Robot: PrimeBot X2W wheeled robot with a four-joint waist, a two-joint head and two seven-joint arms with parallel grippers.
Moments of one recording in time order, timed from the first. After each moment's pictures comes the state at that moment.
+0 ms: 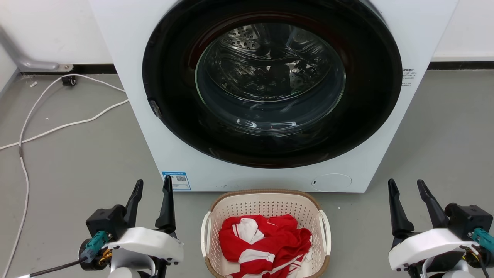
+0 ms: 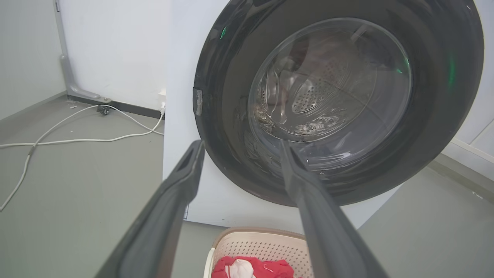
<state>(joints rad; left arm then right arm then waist) -0.09 0.07 -0.06 0.20 -0.35 -0.04 -0.18 -0.03 -0.05 -0.05 0.14 0.21 0.13 -0.11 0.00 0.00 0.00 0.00</state>
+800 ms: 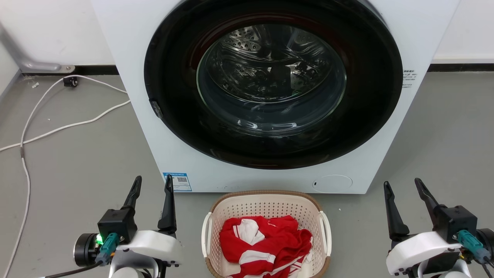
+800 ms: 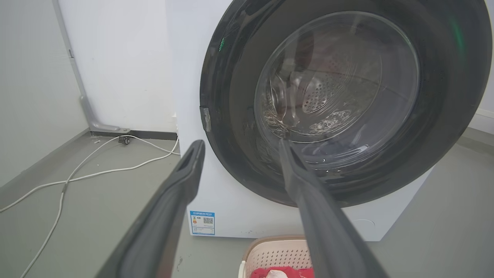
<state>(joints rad) -0.09 0.07 -0.06 0.20 -0.17 -0.03 -0.23 -0.02 -0.05 -0.05 0.12 0.02 0.13 -0.13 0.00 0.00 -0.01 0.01</state>
